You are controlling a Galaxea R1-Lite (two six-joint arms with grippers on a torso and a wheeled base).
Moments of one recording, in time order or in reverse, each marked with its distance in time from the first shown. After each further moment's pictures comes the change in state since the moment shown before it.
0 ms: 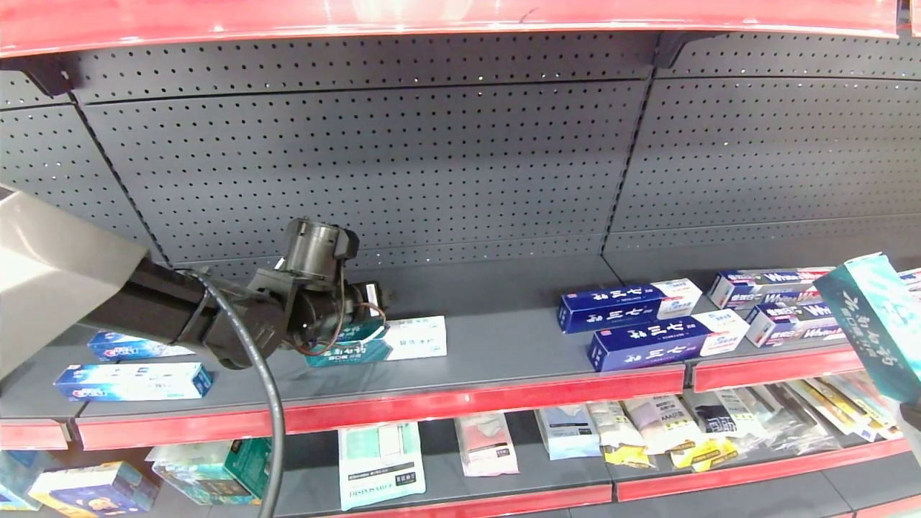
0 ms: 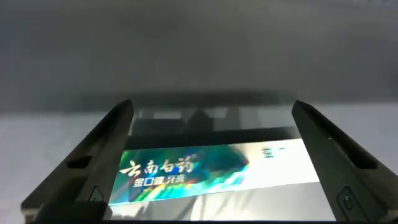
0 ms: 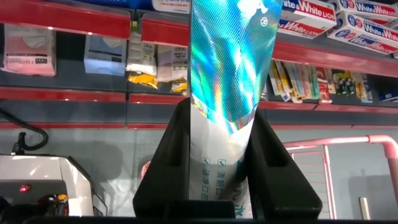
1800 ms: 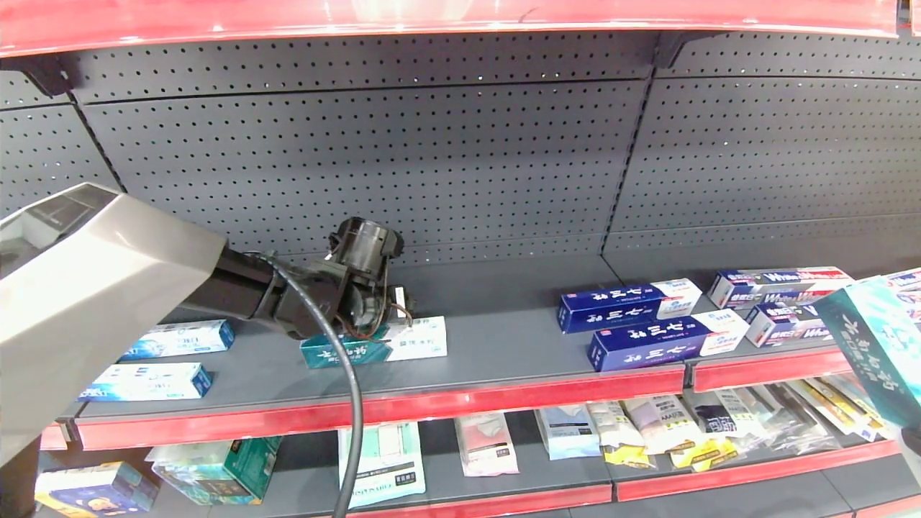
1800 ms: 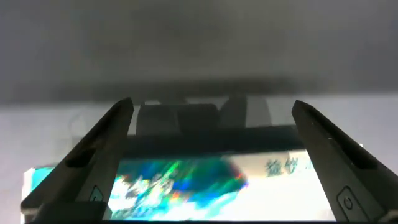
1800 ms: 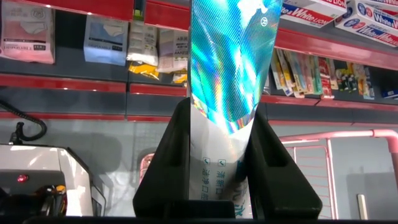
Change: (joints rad) left arm -0.050 0.142 -0.249 0.234 0.069 -0.019; right arm 0.000 -0.046 0.063 0.001 0.000 -0.007
